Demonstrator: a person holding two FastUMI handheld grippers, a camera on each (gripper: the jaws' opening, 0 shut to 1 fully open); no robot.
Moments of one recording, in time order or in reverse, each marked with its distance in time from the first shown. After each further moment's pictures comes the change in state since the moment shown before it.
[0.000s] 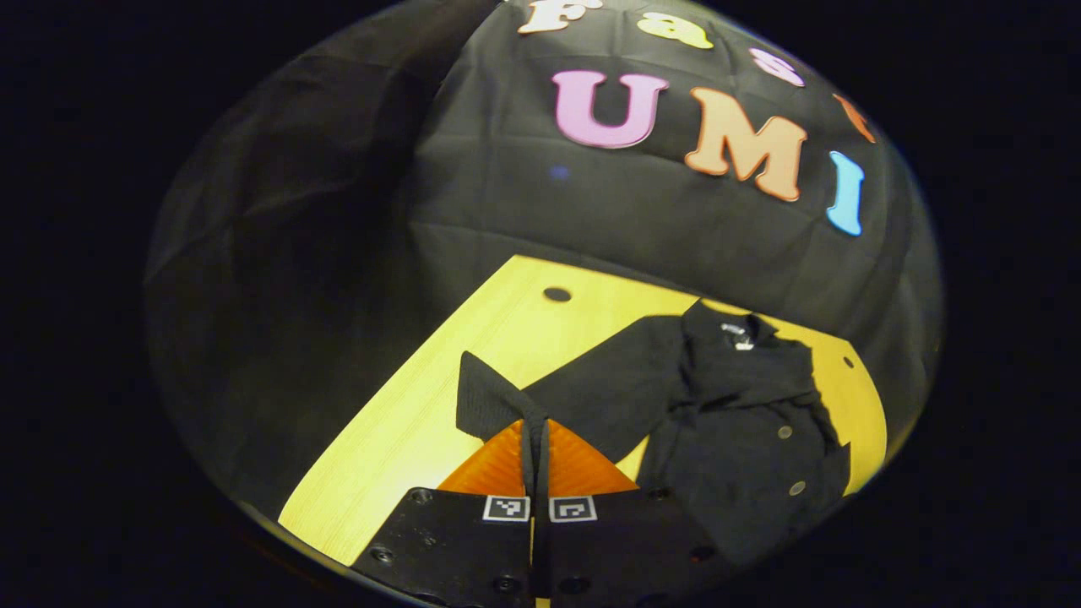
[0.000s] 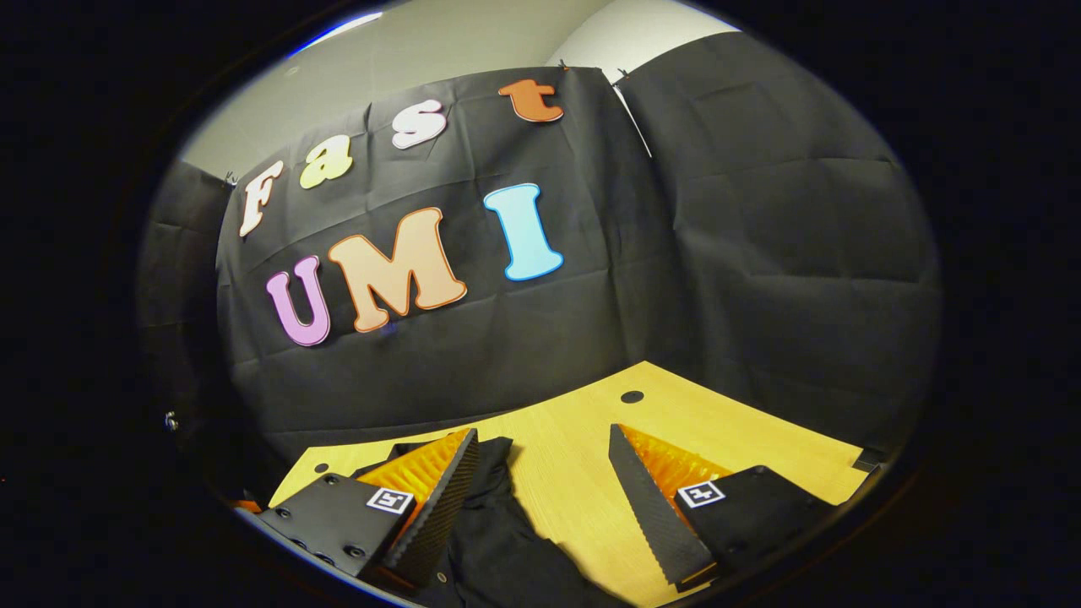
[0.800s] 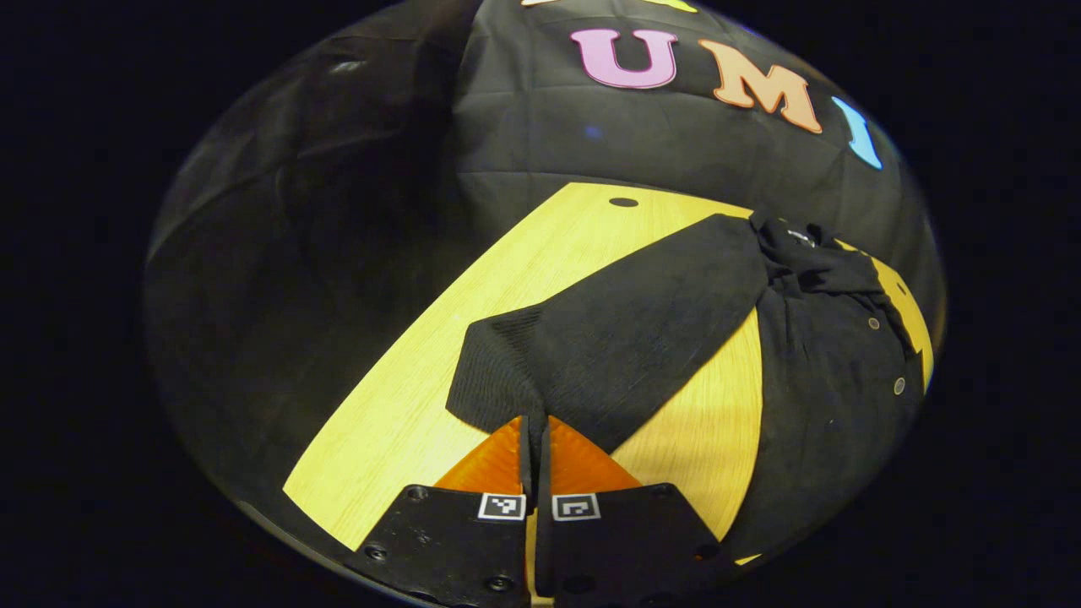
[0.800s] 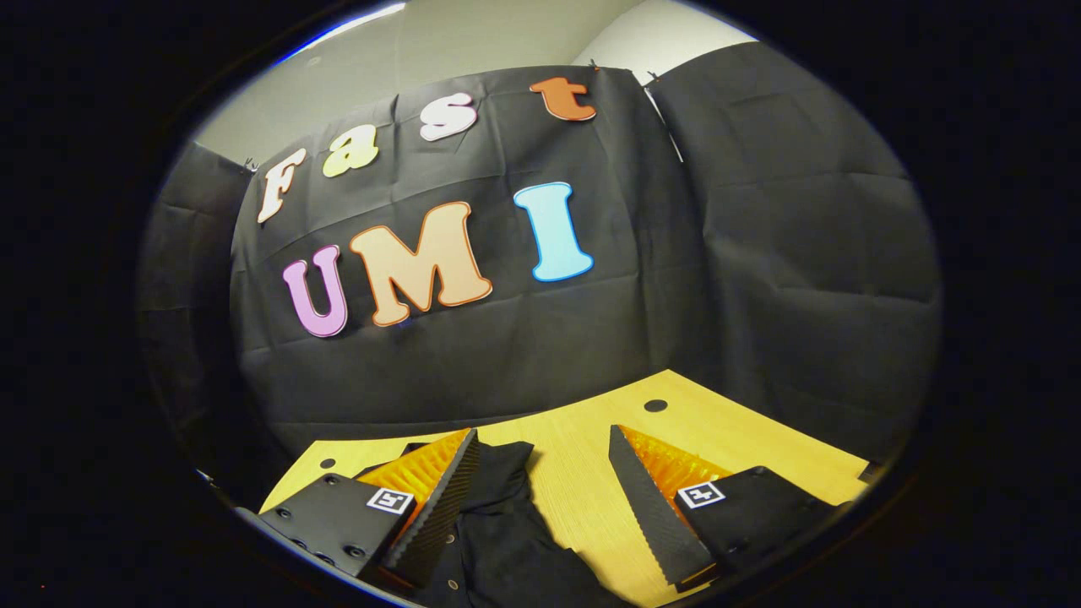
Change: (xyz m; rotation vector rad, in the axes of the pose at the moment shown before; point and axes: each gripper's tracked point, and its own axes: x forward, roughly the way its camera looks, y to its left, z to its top) left arm -0.021 0.102 -0.151 0.078 0.213 0.193; right arm 0.010 0.039 -0.001 -0.028 -0.009 0.031
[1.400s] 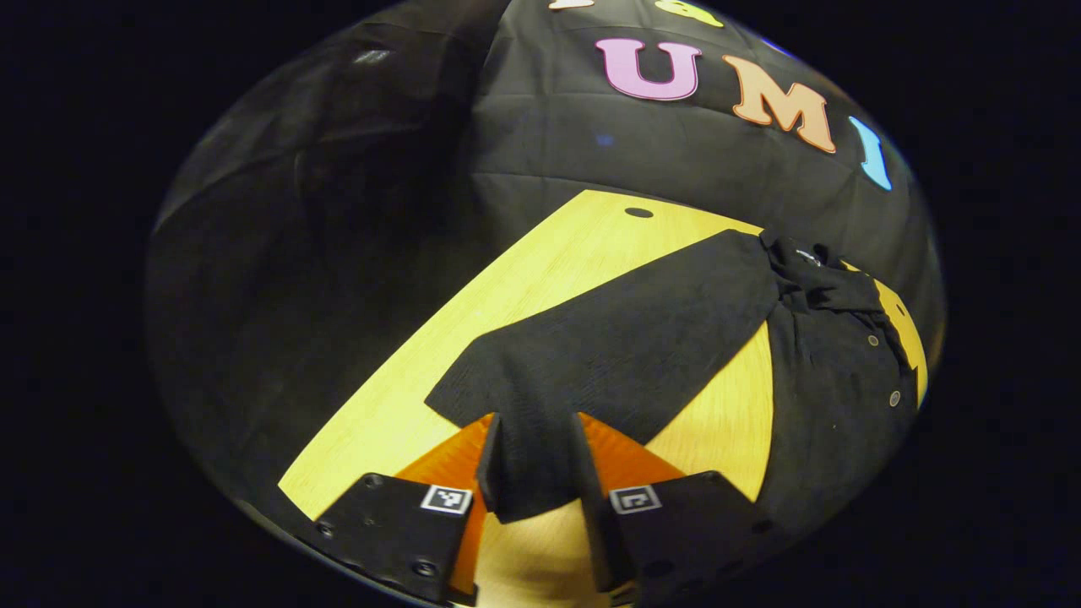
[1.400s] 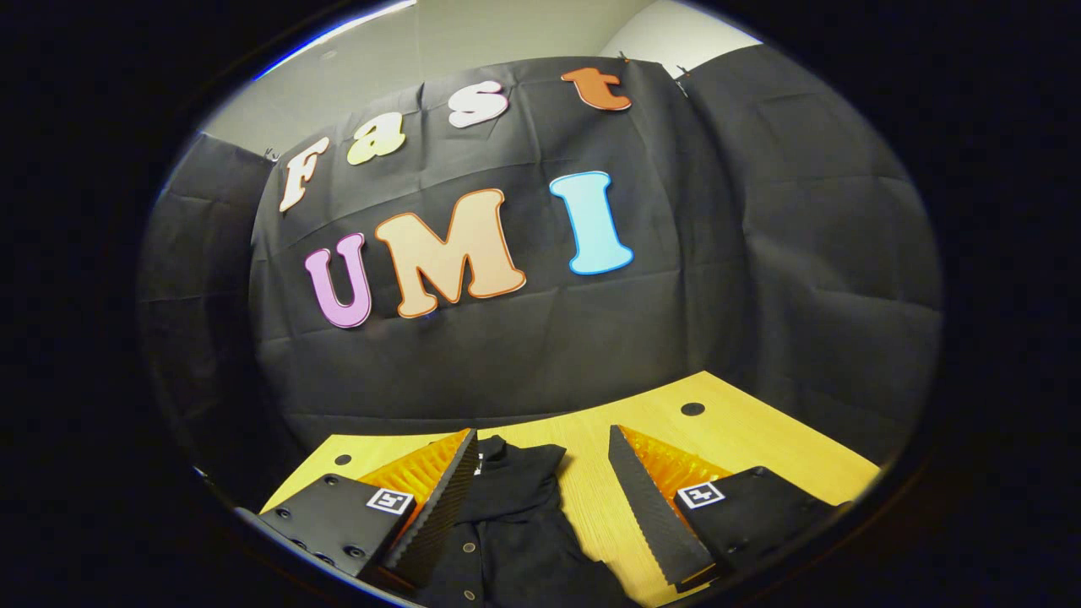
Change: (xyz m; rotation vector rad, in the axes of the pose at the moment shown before) left arm -0.005 0.012 -0.001 -0.087 -0.056 -0.006; right arm 0.035 0.034 0.003 -0.052 0.029 0.097
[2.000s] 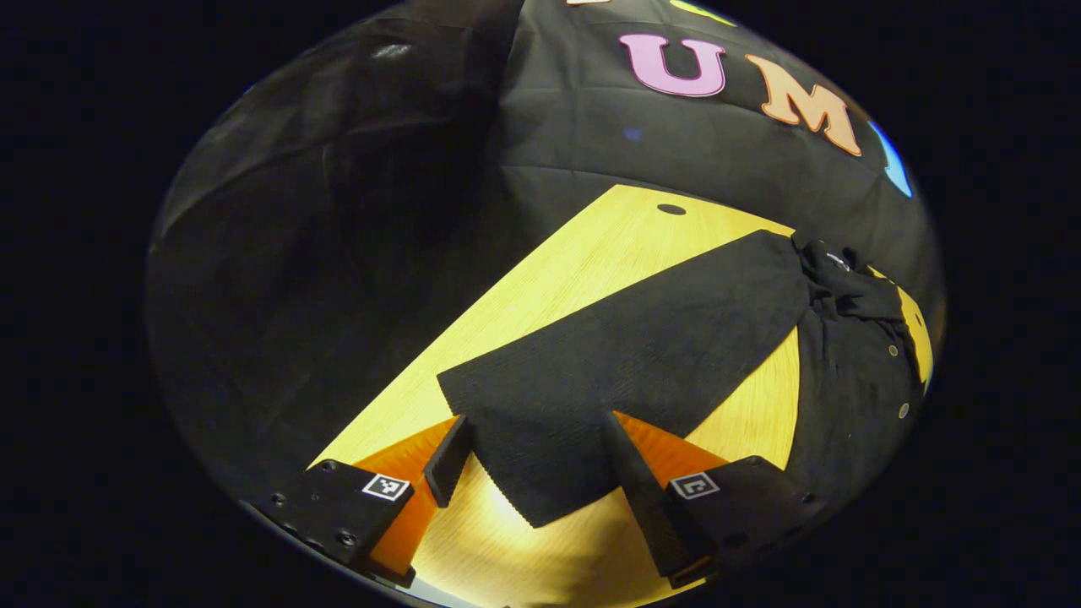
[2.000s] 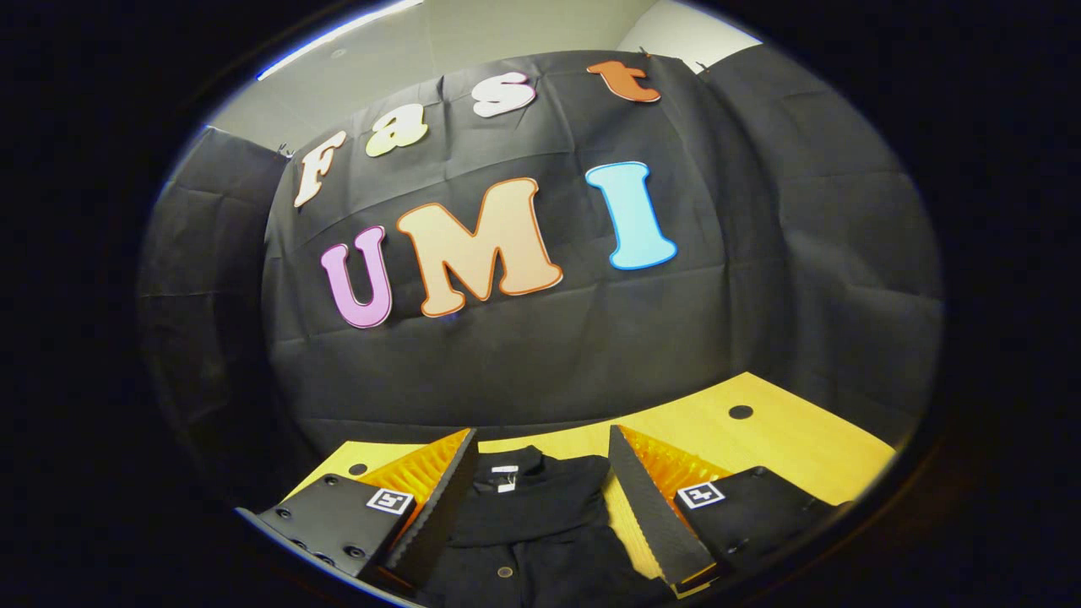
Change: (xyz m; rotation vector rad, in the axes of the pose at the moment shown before) left arm -0.002 0.027 0.000 -0.021 0.040 0.100; right arm 0.051 0.046 -0.001 -0.011 -0.009 0.054
